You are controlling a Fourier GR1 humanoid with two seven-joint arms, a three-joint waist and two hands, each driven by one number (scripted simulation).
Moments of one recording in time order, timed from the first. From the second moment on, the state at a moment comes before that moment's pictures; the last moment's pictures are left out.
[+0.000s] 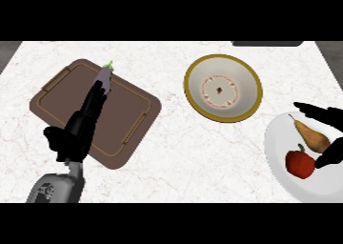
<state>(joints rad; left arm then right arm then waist) -0.16 0.11 -0.09 -1.54 0.00 0.11 0.08 -0.45 -0.63 -0.01 -0.74 0.39 0.67 -0.22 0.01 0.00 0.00</state>
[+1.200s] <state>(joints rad) -0.14 0.09 -0.08 -1.56 -0.02 0.10 0.10 -0.46 -0.60 0.13 -0.67 0.62 0.55 -0.56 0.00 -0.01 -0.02</state>
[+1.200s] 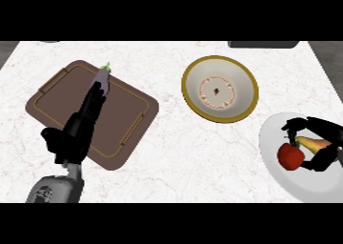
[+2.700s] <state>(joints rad) -0.14 0.09 -0.05 -1.55 -0.01 0.08 0.09 -0.17 -0.42 0.10 -2.18 -0.09 0.52 -0.04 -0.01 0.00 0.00</state>
